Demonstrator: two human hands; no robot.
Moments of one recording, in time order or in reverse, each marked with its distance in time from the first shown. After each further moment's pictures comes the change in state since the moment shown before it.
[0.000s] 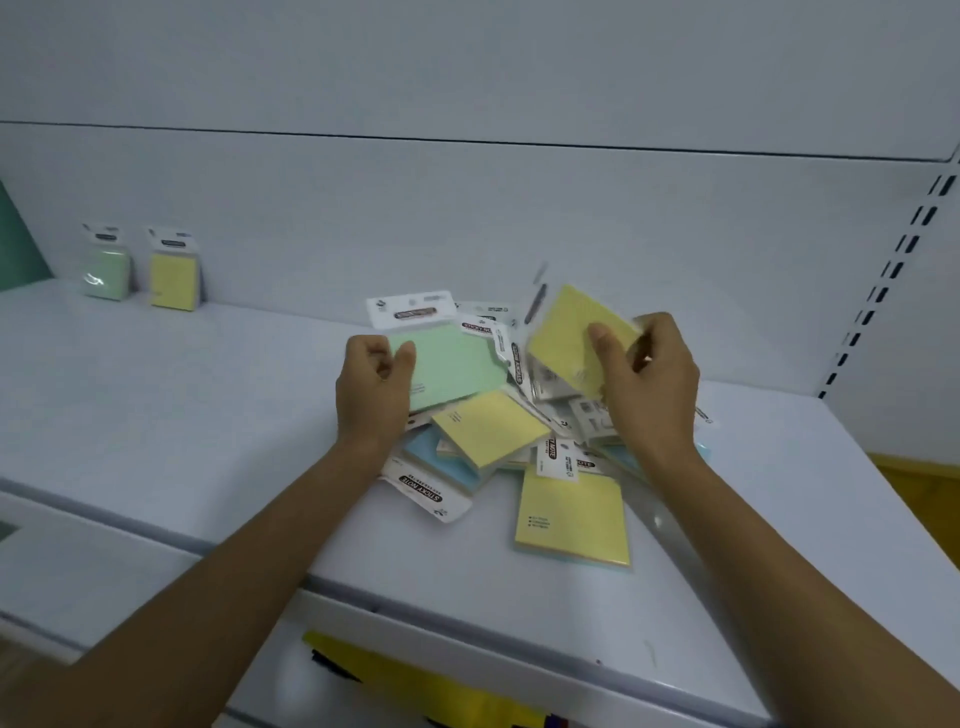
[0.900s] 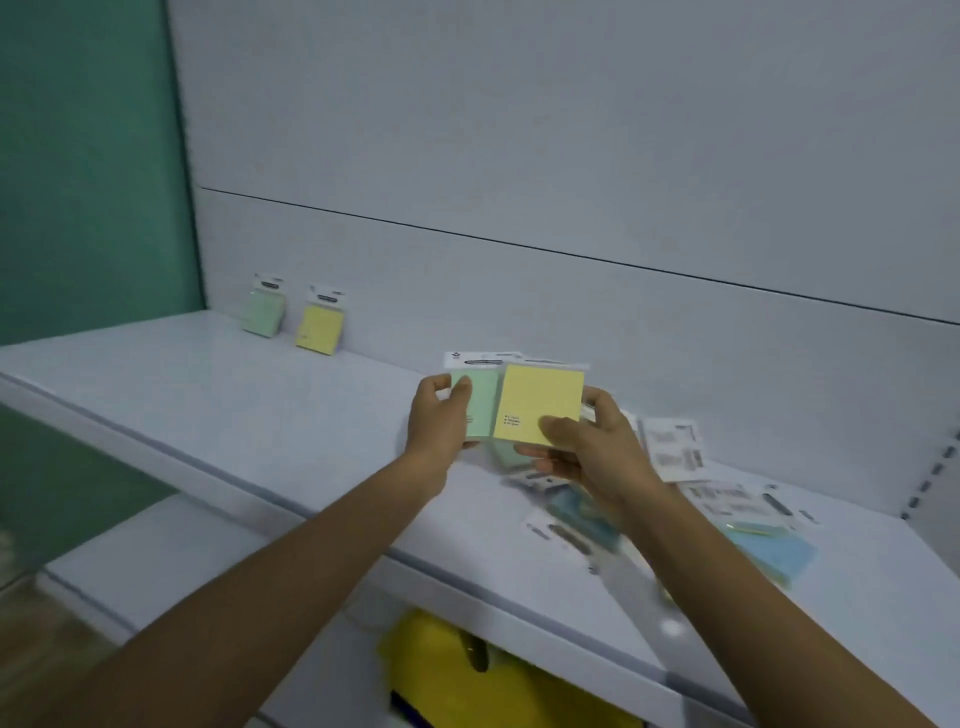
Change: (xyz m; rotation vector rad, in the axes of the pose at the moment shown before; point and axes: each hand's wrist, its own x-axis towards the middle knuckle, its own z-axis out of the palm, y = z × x) left_hand 0.029 0.019 -0.106 -0.400 -0.092 -0.253; right_hand -0.069 -0.127 0.098 0.532 -0.600 0.418
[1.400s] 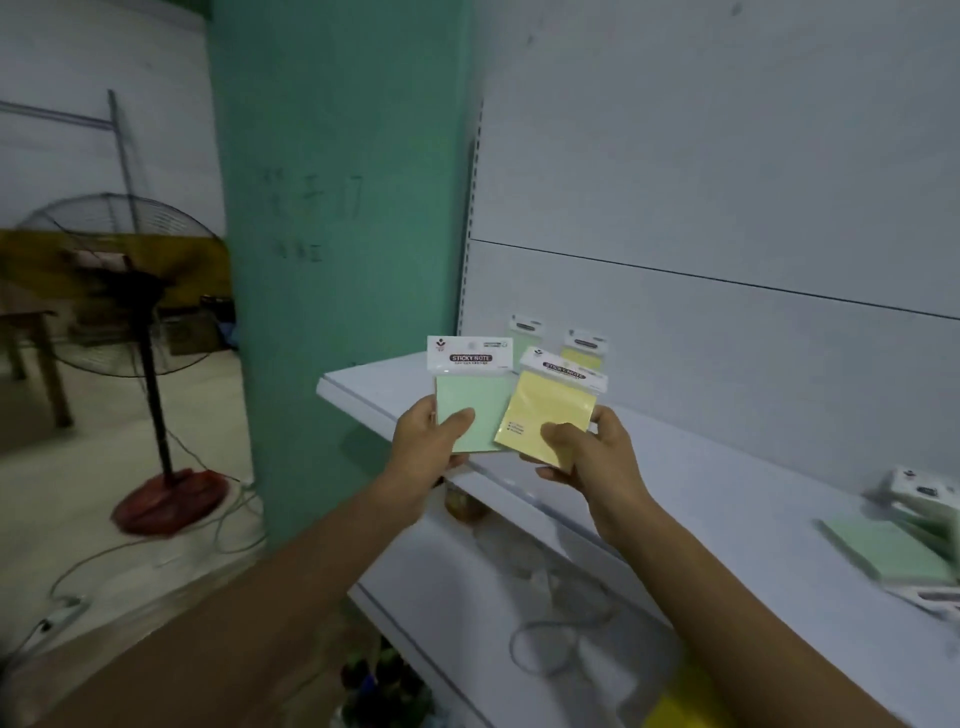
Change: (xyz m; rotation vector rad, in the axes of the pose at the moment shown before) left_hand 0.021 0.070 -0.331 0.064 0.171 0.108; right_hand 0.028 0.049 0.315 0.035 -0.202 -0.011
